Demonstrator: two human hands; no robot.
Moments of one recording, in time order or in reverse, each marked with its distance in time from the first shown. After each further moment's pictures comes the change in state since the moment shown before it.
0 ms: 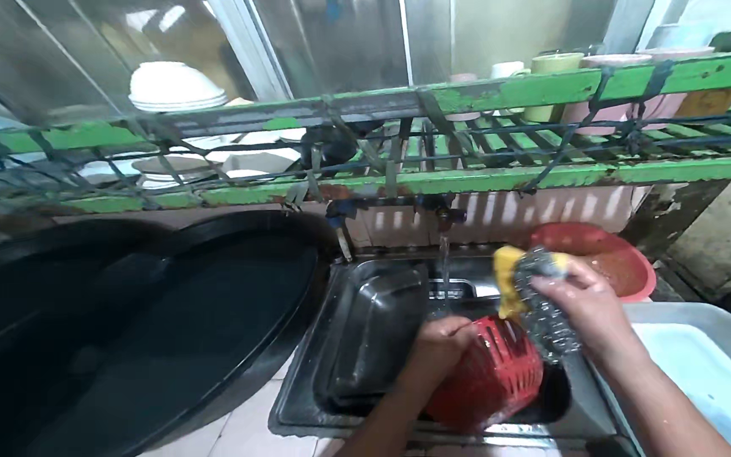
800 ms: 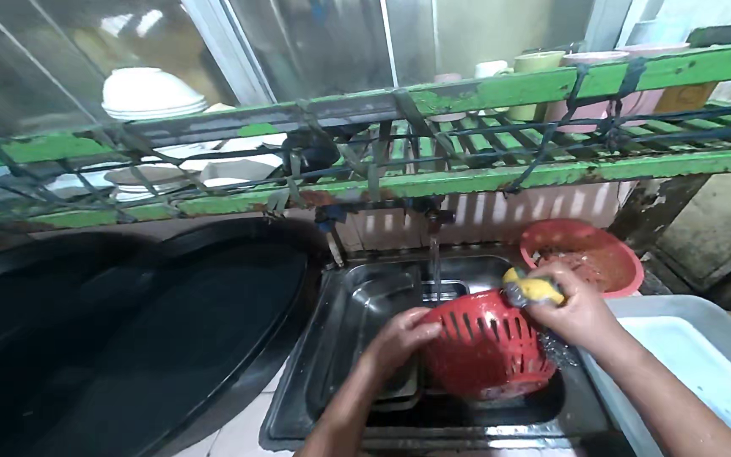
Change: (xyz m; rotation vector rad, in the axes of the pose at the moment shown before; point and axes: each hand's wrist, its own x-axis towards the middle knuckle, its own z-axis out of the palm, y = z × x) left_hand 0.007 -0.017 -0.046 -0.286 -0.167 0.026; right_hand 0.008 0.020 -0.033 -0.600 -0.136 -0.123
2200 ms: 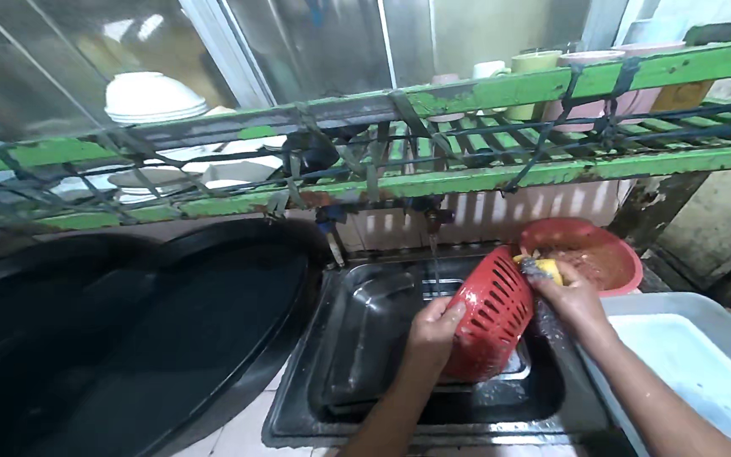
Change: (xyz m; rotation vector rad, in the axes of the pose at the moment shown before) left_hand 0.009 0.025 0.068 -0.187 0.346 -0.019; right_hand 0.014 0.042 0.013 0.215 0.190 0.413
